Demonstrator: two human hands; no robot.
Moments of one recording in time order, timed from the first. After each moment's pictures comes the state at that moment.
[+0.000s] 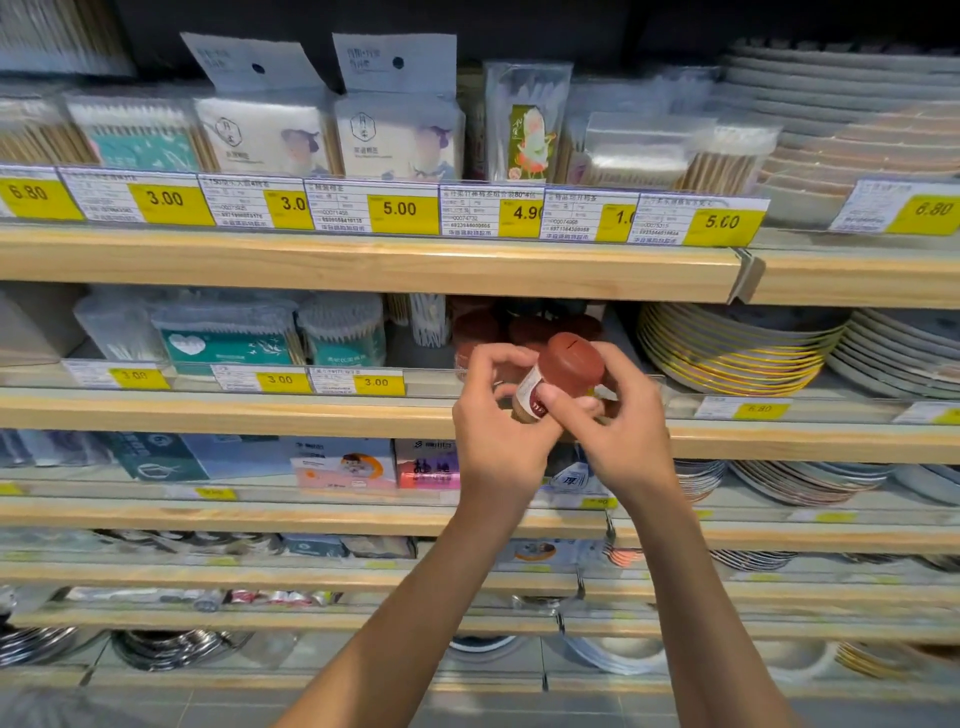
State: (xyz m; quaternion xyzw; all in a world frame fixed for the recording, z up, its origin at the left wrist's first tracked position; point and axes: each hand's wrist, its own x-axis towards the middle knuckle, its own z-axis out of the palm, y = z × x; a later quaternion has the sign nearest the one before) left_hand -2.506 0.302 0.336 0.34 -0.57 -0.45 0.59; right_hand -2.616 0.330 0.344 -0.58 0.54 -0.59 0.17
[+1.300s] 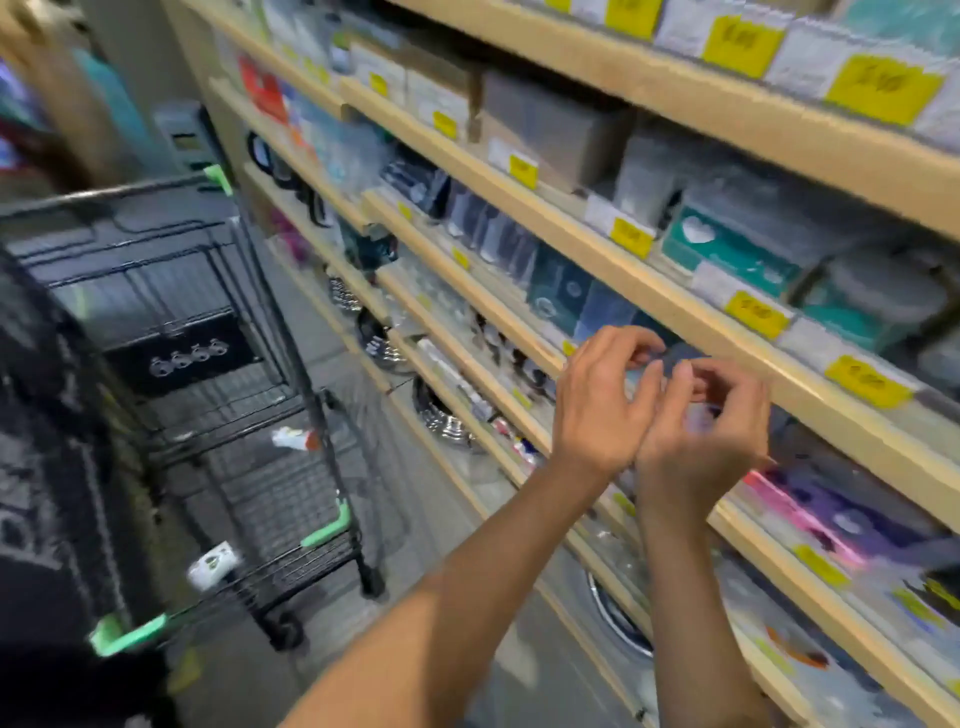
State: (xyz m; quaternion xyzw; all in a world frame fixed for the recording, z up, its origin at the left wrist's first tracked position) left_hand -2.278 0.306 0.271 0.59 -0.55 -0.07 0.59; right_hand -2.354 0.304 0.274 -0.60 0.45 -0.65 0.05
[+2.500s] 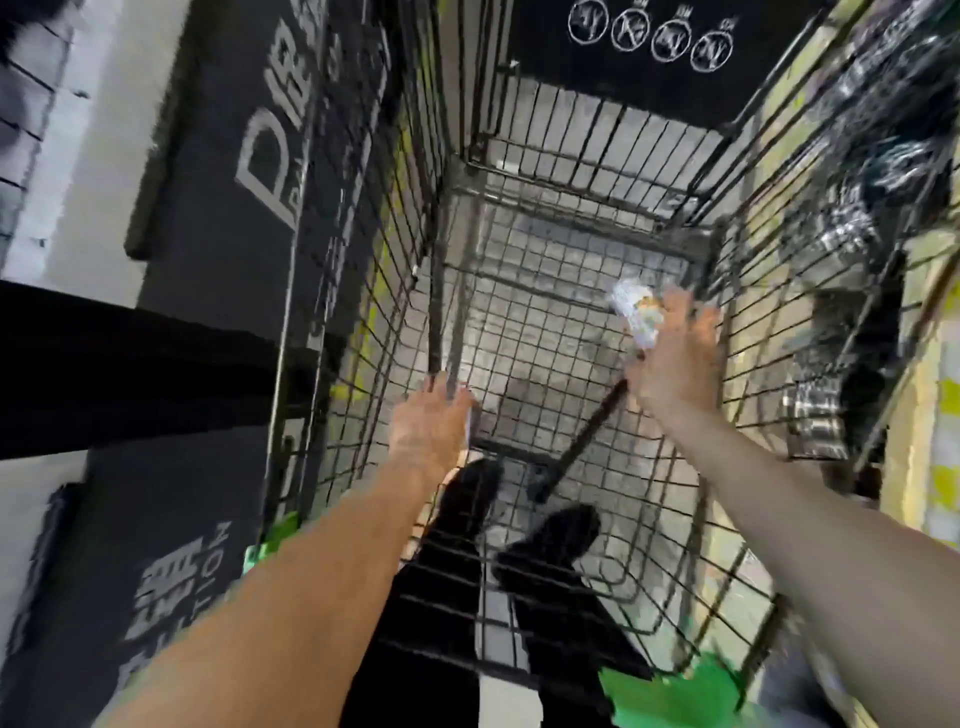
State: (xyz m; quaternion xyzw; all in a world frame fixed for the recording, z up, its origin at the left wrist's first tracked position) left_hand -1.781 0.604 -0.218 0.90 -0.13 -0.42 -0.07; right_hand -1.773 0.360 -0.198 -0.94 0.27 0.10 0.21
